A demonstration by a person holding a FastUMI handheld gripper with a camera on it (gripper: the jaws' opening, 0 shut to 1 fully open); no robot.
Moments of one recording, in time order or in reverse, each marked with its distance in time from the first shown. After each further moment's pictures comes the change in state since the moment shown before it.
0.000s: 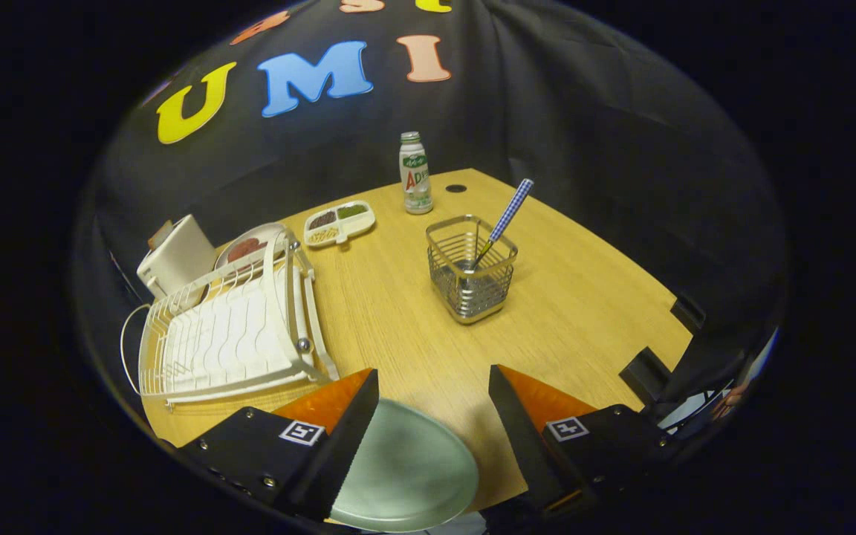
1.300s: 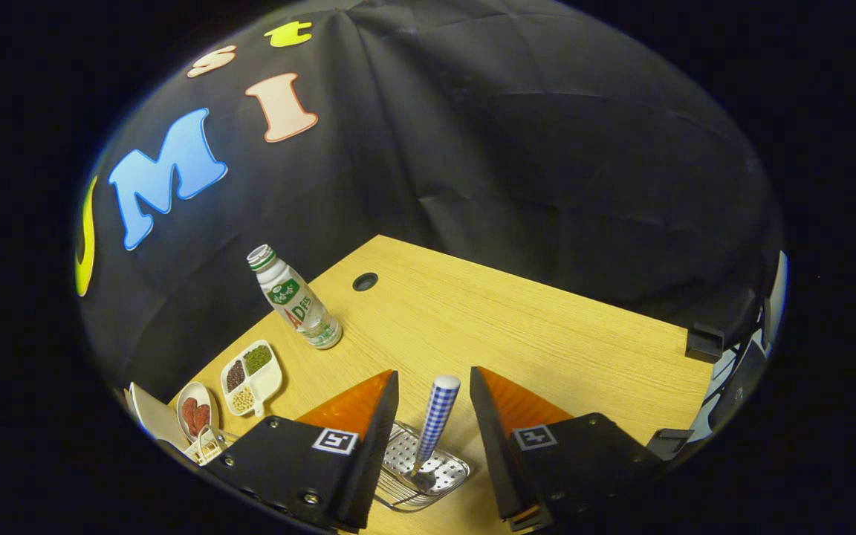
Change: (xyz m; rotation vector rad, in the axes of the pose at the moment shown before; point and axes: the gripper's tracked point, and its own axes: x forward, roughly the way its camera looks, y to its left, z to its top) arm 0.138 -0.089 0.150 0.371 -0.113 -0.173
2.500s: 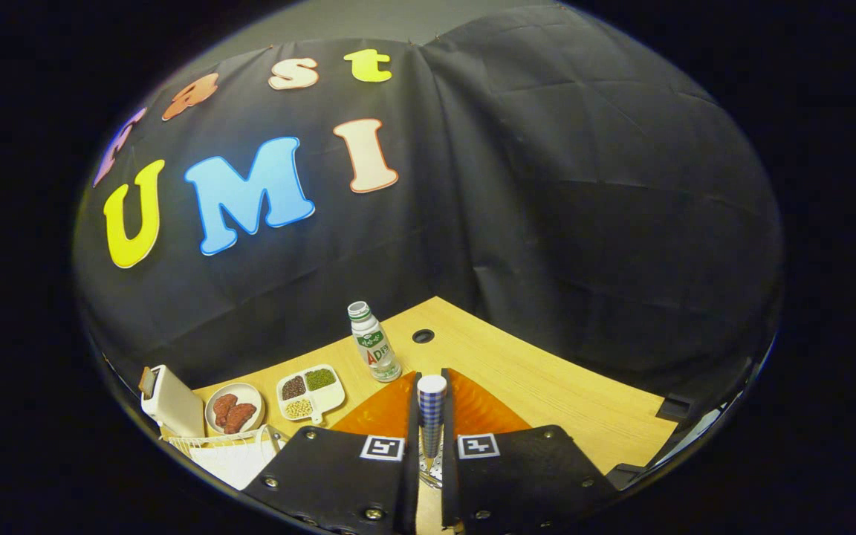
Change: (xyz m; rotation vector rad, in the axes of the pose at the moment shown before) arm -0.132 0.062 0.064 -0.204 -0.256 0.164
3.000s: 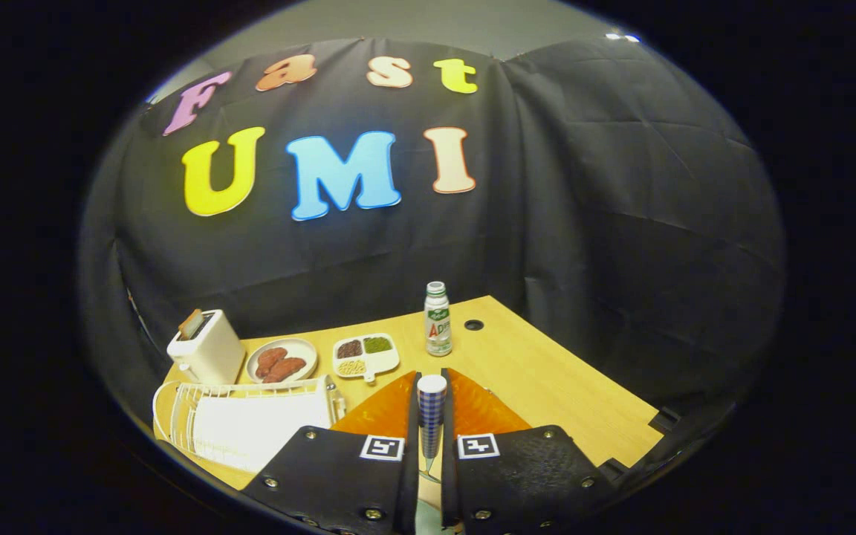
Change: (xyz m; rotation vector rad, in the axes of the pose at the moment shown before) arm -0.104 0.068 -0.047 -0.206 0.019 0.214
